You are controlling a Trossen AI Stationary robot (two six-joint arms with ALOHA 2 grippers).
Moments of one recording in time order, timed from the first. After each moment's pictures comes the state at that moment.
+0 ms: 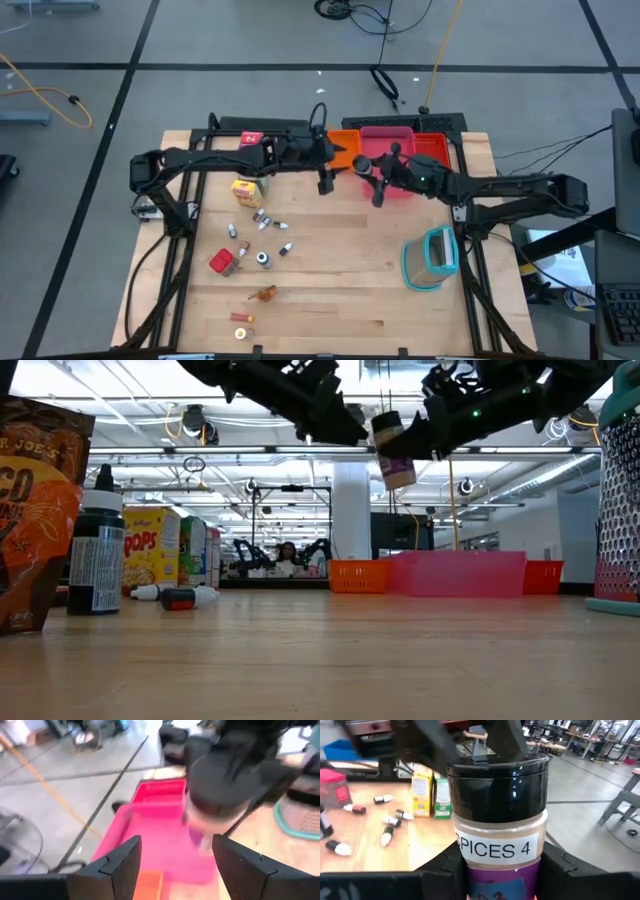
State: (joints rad) left arm 0.26 1.68 1.30 0.02 -0.02 0.24; right arm -0.26 1.11 0.57 0.35 0.13 -0.16
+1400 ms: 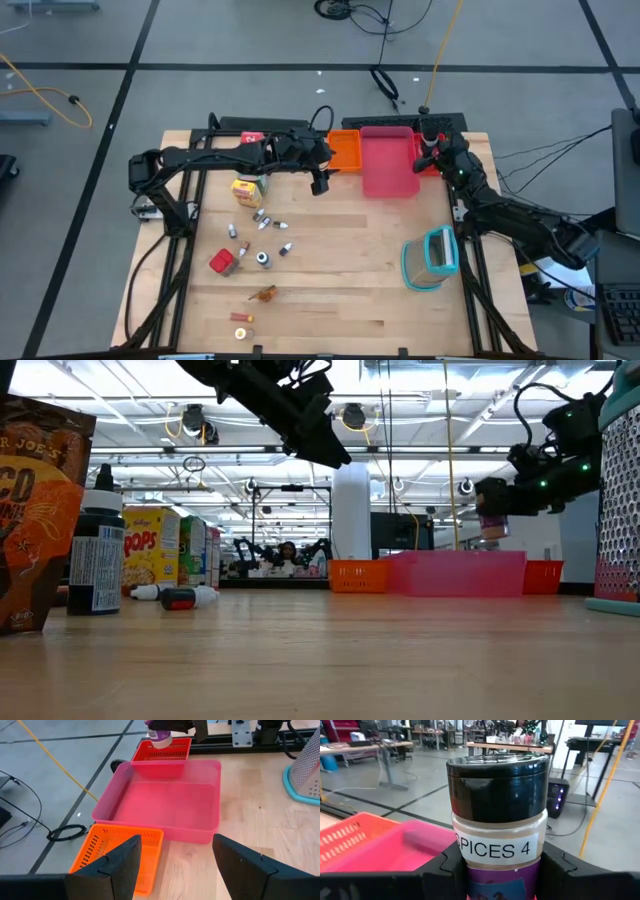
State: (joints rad) left arm 0.27 1.67 1.30 -0.14 -0.05 0.20; right arm -0.91 0.80 0.07 0.64 0.24 -0.01
